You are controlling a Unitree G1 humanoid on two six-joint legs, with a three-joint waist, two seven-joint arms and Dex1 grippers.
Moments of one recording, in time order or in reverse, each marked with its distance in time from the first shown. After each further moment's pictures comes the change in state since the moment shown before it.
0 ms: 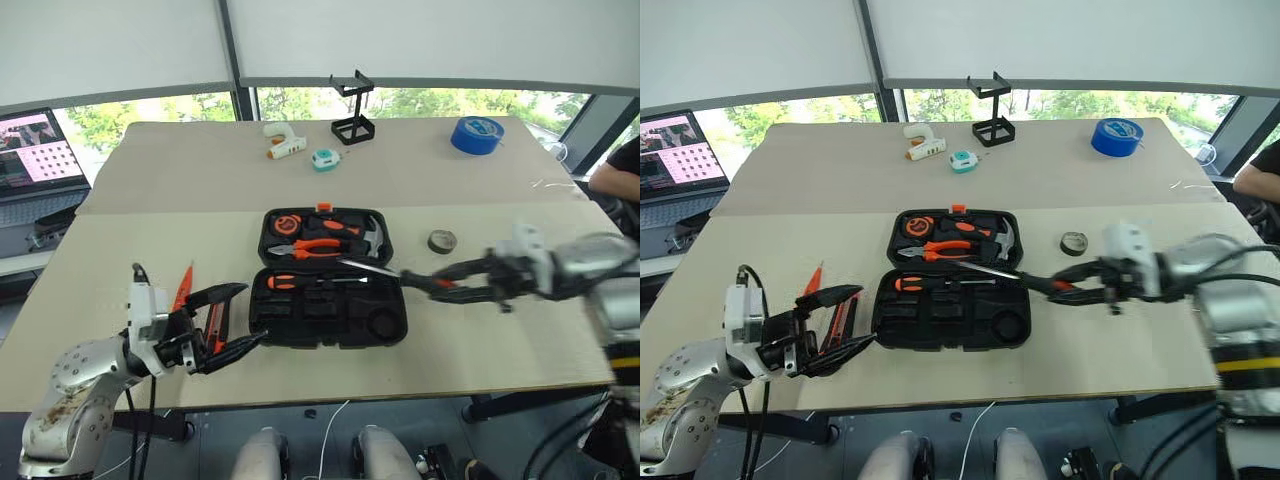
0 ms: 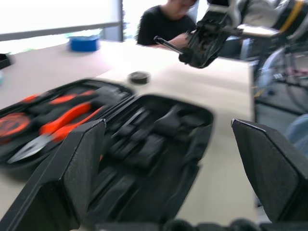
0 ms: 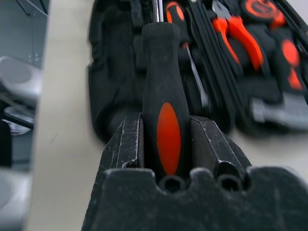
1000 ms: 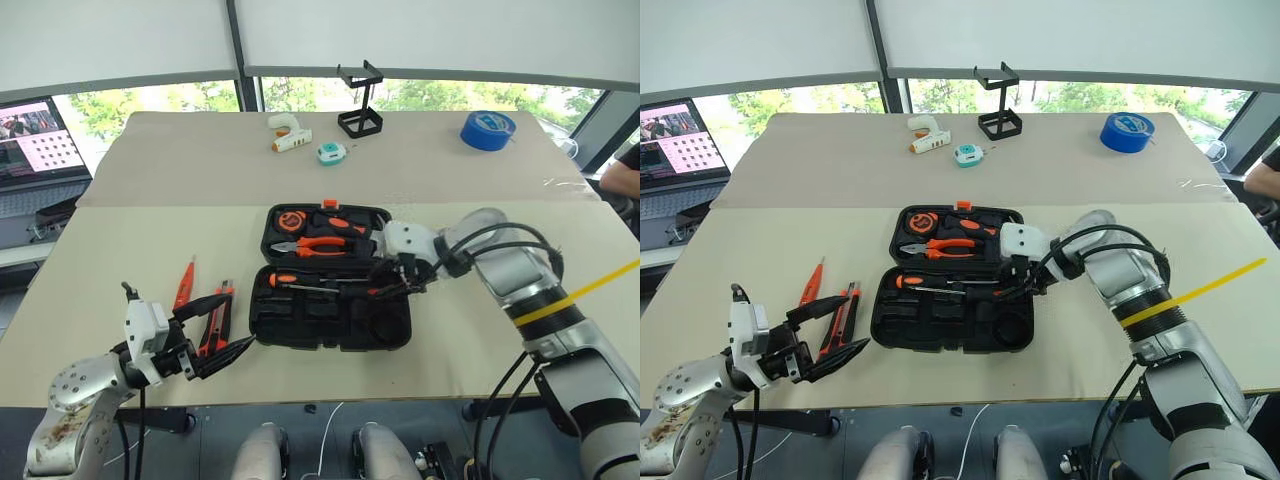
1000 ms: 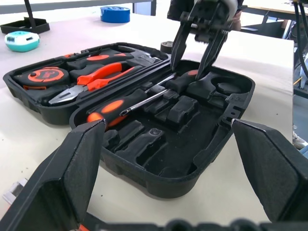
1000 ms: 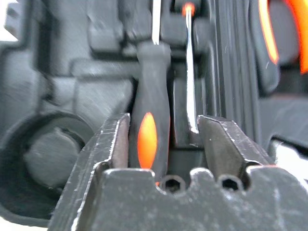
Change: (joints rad) left arm 0.047 -0.038 -0.019 0.047 0.070 -0.083 0.019; right arm -0.233 0.169 0.211 0.192 -0.246 -0.005 0.005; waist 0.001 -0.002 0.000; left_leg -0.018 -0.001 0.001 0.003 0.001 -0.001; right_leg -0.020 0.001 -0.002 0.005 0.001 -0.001
